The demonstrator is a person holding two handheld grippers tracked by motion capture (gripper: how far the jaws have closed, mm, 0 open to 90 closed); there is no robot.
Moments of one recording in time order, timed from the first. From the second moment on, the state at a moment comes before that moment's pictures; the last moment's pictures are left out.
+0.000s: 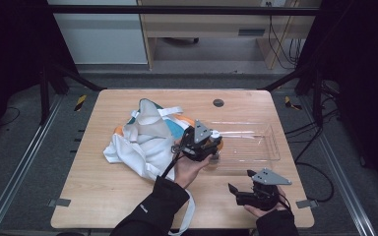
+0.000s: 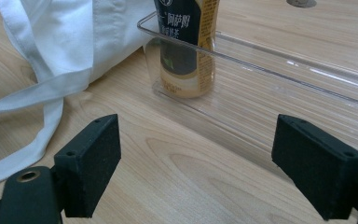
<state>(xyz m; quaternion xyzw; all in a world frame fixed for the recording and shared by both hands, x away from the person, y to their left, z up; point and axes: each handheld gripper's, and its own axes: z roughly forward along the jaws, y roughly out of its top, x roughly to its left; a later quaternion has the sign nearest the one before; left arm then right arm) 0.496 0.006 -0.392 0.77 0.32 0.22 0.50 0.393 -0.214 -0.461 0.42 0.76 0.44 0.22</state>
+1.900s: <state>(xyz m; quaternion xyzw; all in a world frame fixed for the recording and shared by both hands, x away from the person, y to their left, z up) 0.454 0.107 -0.402 0.81 0.27 0.21 0.47 0.394 -0.215 -0.461 0.43 0.76 0.44 0.22</state>
